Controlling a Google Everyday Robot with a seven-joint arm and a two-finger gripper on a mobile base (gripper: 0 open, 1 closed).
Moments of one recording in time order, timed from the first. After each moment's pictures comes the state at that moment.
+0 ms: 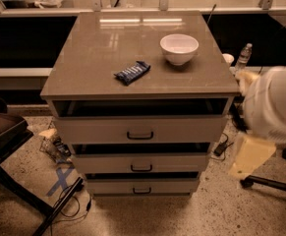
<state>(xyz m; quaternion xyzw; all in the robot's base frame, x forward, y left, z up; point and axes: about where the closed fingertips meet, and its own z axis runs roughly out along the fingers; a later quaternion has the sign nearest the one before) 0.401 -0.181 0.914 -0.61 0.75 -0.11 0.22</state>
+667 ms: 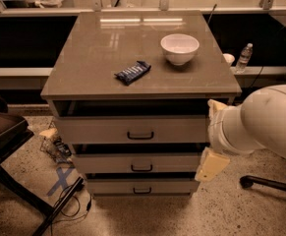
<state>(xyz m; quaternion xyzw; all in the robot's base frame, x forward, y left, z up) 0.450 -0.164 0.793 -0.60 0.76 -0.09 0.25</state>
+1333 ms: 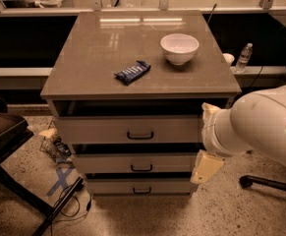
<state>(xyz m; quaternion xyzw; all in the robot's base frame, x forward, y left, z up) 0.453 -0.154 0.776 -0.61 0.75 -0.08 0.24</state>
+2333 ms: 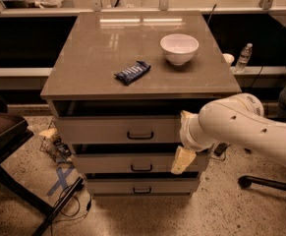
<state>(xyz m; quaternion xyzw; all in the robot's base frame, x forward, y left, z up) 0.527 -0.124 0.673 -0.62 0.75 -0.03 0.24</state>
